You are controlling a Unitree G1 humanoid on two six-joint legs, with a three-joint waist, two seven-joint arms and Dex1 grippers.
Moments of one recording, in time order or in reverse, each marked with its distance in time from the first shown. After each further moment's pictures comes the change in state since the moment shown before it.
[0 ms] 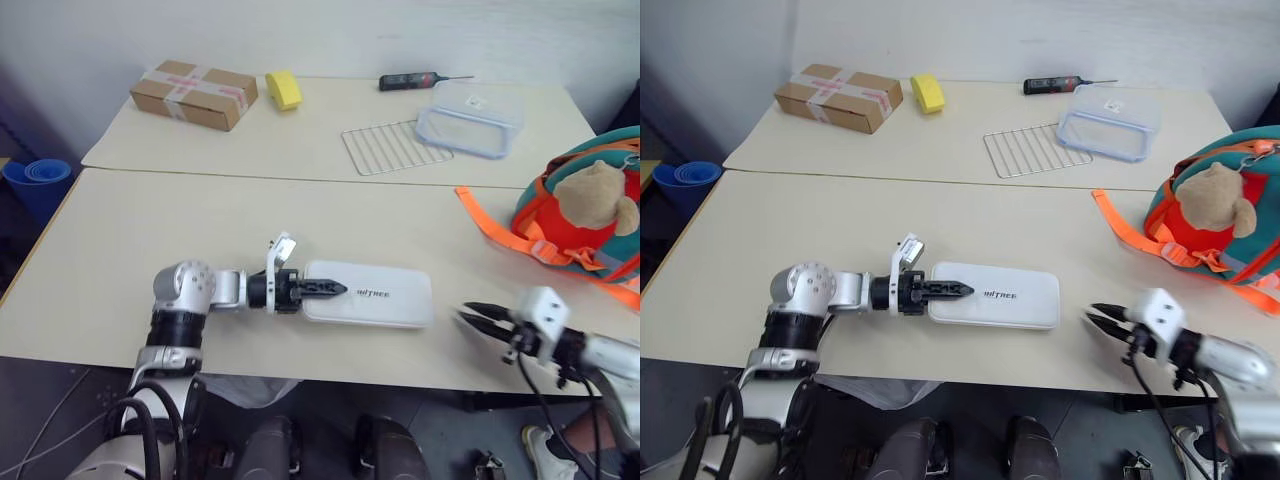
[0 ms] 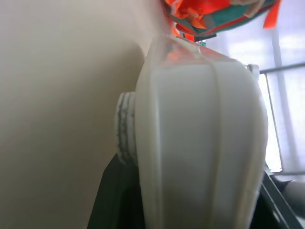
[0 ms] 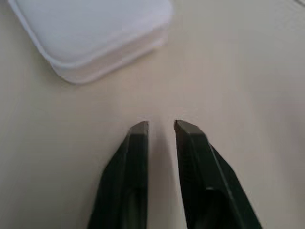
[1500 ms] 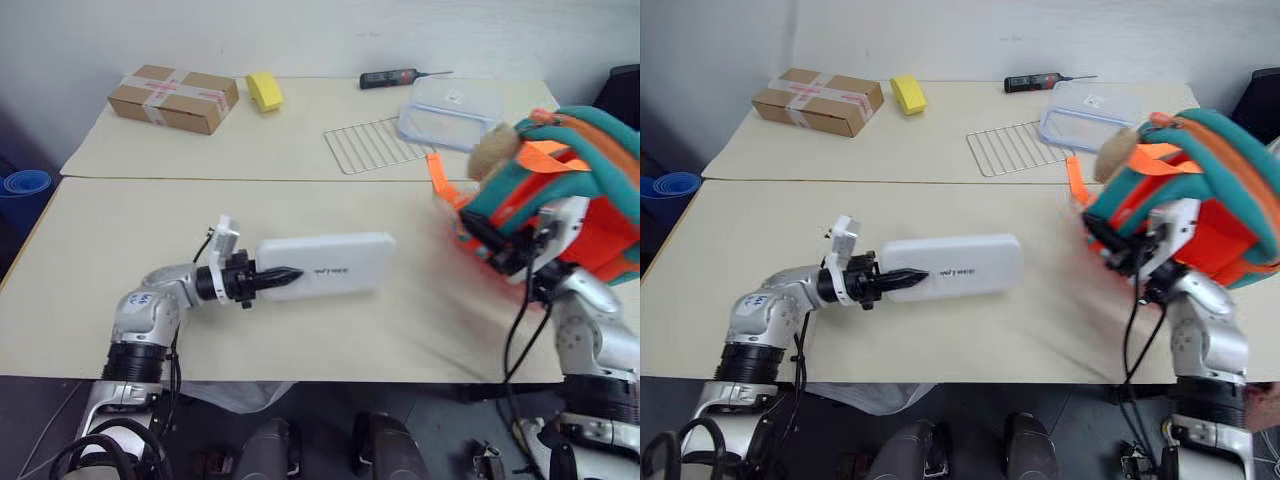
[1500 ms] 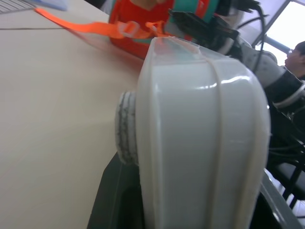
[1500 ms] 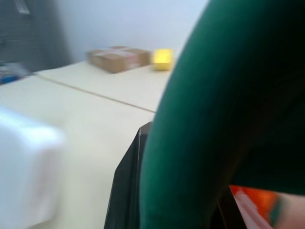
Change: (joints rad) left arm 0.104 0.178 0.049 -0.003 0.180 -0.705 -0.382; right arm -0.525 0.216 0.133 -0.020 0.278 0.332 -0.089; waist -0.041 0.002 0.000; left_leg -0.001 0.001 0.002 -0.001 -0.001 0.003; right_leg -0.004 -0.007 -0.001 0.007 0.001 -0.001
